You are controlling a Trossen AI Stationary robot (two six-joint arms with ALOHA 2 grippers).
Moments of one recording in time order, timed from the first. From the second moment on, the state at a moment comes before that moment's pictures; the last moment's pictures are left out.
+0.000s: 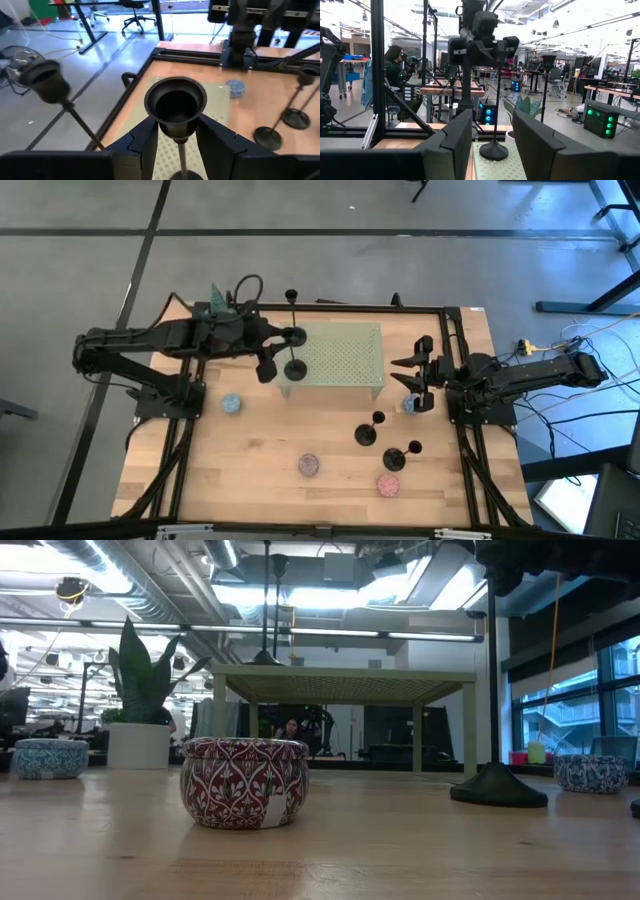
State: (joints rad) left arm 0.01 1.12 1.25 -0.55 -0.38 -0.04; right arm 0.12 0.63 0.30 0.55 0.17 -0.08
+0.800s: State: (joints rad) left arm -0.24 1.02 1.24 -0.84 -0.42 -0.28; right arm 0.12 0.68 0.30 0.54 -0.11 -0.03
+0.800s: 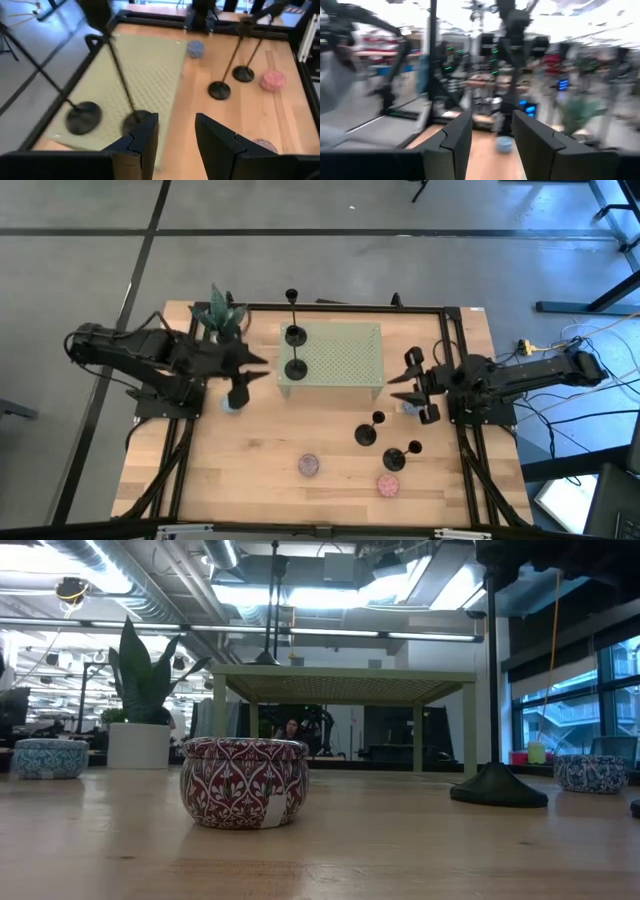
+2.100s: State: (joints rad) left arm -0.64 1.04 0.89 -0.54 -0.85 -0.47; right arm 0.23 0.92 0.39 0.46 -0.19 -0.08
